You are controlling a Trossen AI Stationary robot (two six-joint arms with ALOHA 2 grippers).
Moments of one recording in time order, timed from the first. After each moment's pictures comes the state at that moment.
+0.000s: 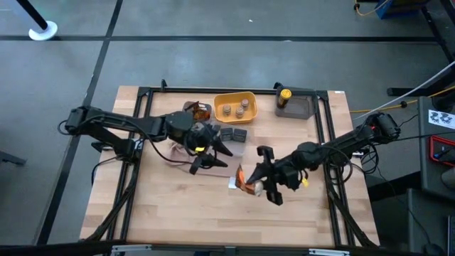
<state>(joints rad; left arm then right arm) -0.07 1.35 1.09 0.08 0.32 -0.23 0.36 1.42 0.86 0.94 -0.20 -0.59</state>
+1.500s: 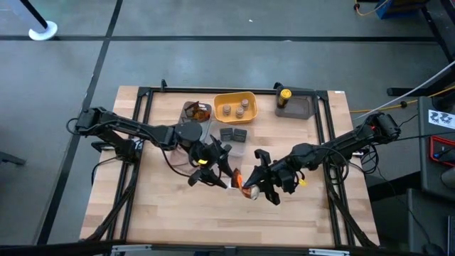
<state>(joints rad) -0.13 1.49 1.09 0.31 0.57 -0.33 0.35 1.42 0.86 0.82 -0.23 -0.69</state>
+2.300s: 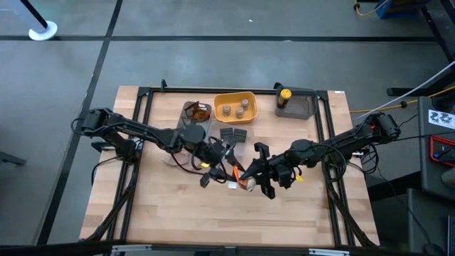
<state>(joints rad) -0.13 1.56 1.09 0.47 0.39 -0.09 0.30 1.42 0.86 0.84 -0.19 -0.72</state>
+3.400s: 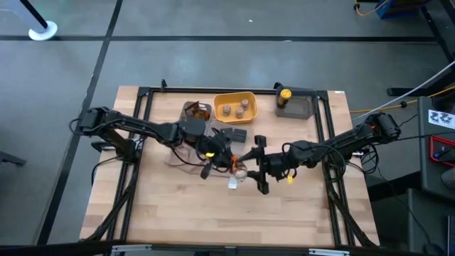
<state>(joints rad) -0.05 1.53 1.09 0.38 0.42 -0.20 0.30 1.42 0.86 0.80 0.08 -0.52</state>
